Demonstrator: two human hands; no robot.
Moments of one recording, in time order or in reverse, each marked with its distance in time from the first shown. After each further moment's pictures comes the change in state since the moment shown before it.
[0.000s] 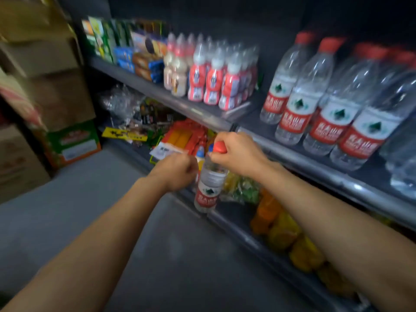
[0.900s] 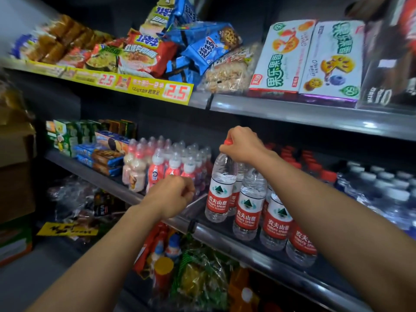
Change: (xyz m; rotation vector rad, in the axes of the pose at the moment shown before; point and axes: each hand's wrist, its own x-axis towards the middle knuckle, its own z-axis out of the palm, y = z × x) left_hand 0.114 0.068 -0.110 -0.073 0.258 0.177; right_hand 0.118 0.057 -0.190 -0.199 0.260 0.280
